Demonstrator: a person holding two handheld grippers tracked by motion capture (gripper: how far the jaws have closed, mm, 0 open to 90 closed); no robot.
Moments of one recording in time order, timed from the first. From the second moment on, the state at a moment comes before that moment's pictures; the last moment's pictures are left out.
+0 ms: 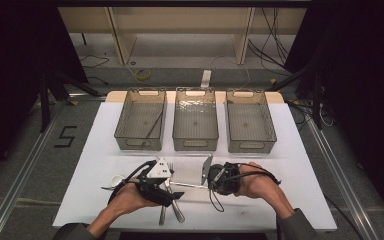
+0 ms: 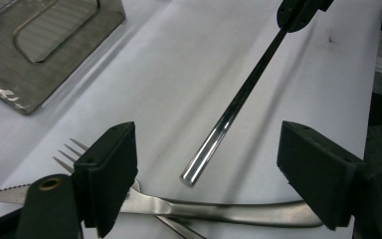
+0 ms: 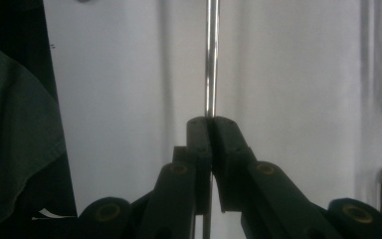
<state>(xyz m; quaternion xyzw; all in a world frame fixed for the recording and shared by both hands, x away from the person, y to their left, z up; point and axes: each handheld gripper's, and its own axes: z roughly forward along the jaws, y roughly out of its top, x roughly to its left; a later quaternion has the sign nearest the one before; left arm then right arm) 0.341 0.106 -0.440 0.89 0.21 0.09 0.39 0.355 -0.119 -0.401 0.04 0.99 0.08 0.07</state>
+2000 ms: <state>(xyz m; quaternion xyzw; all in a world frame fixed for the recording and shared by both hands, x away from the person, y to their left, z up) 0.356 0.130 -0.432 0.88 0.23 0.15 0.39 0.361 -0.143 -0.377 0.17 0.93 0.32 0.12</state>
